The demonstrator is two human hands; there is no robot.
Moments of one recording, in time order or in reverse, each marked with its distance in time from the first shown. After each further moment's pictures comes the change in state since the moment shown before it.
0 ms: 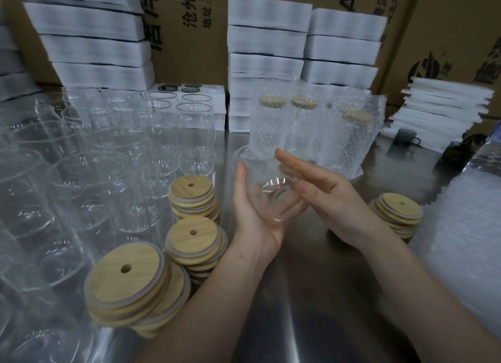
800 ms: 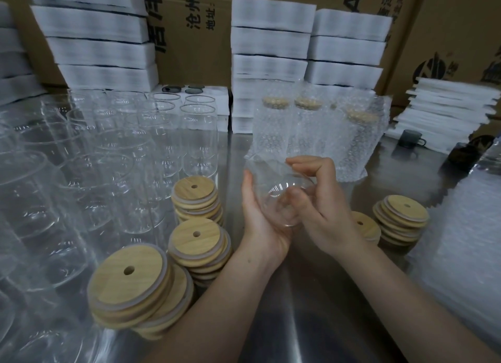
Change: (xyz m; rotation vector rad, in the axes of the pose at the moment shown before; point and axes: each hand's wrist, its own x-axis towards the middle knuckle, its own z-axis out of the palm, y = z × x) left_hand 0.014 -0.015 -0.013 0.033 -0.001 0.006; right_hand 0.003 0.024 0.021 -0.509 0.340 -0.291
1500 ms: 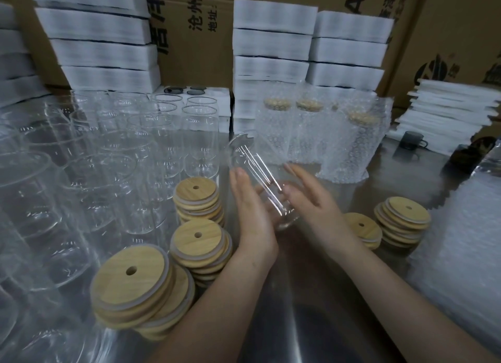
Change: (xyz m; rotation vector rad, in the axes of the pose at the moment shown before) left_hand -0.004 0.014 0.014 0.301 0.303 0.206; right_hand 0.000 0.003 0.010 0.422 -0.127 0.372
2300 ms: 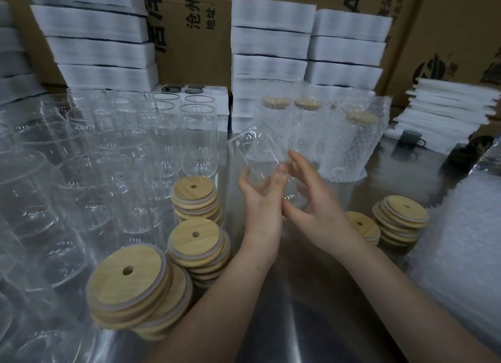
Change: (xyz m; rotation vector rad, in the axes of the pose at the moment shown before) left_hand -0.011 -0.001 0.007 0.227 -0.072 0.126; right_hand 0.001 0.005 -0.011 -0.436 -0.033 -0.115
